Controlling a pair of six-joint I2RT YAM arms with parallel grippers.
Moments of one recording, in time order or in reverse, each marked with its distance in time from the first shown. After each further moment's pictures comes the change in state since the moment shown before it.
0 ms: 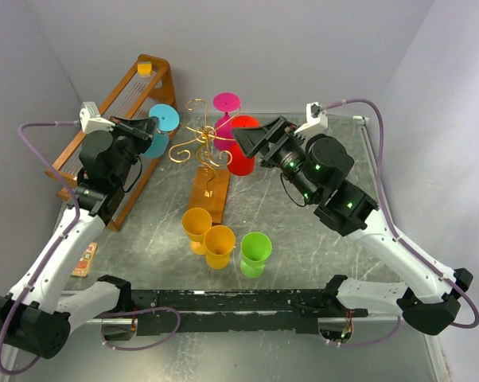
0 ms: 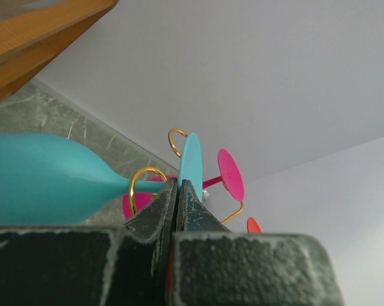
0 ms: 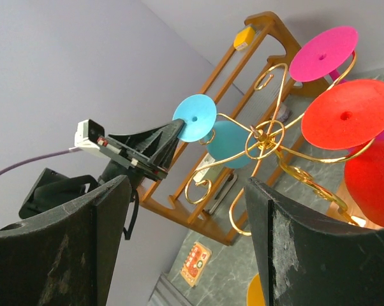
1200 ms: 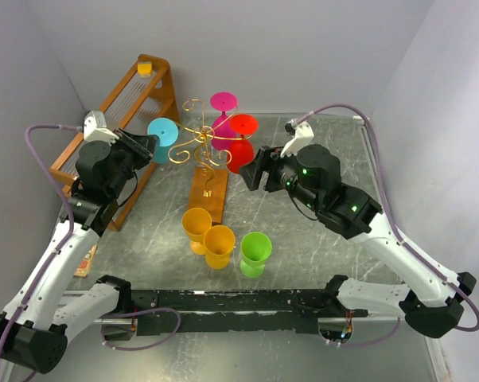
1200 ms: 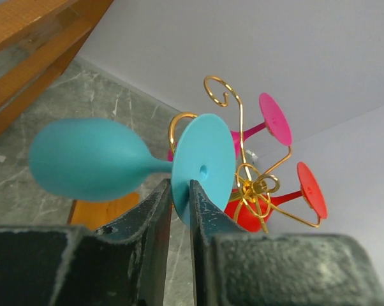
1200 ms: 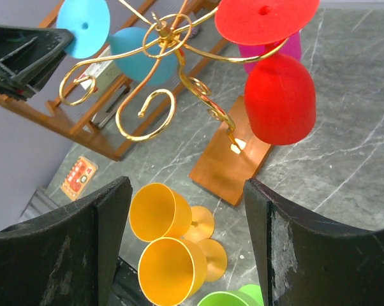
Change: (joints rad) left arm 0.005 -0.109 -0.045 -0.163 0.062 0.171; right arm 0.000 -0.019 -0.017 -0.356 -0.034 -0.289
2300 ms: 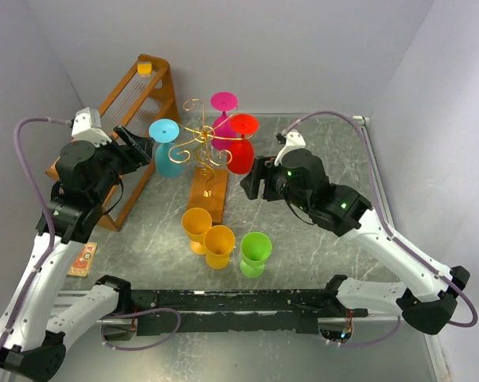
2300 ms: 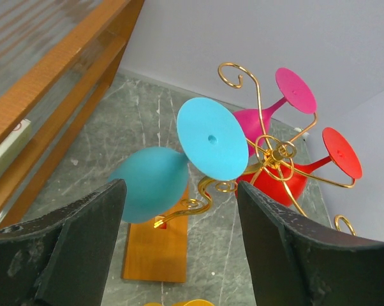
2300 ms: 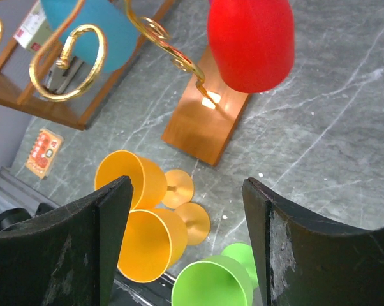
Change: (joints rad) left arm 0.000 -0.056 0.150 -0.274 -0.009 0.259; right arm 0.000 0.017 -0.032 -0.129 0.002 0.038
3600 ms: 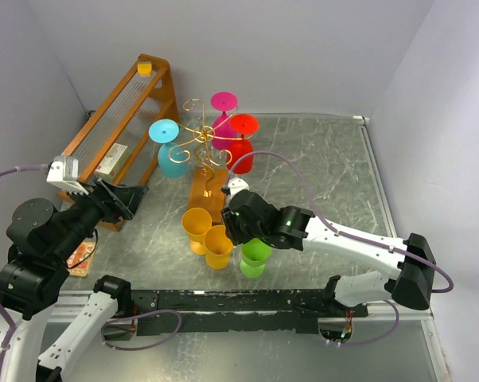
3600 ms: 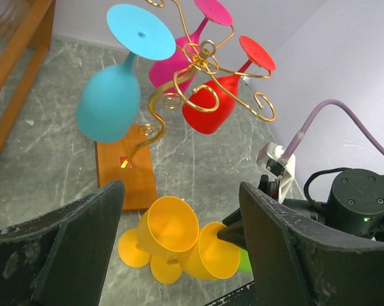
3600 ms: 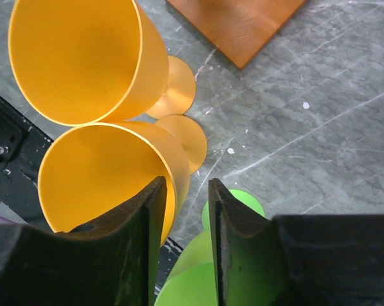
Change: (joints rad) left arm 0.001 -0.365 0.012 -0.324 0.248 0.011; right arm 0.249 0.185 -0.234 0.062 -0.040 -0.094
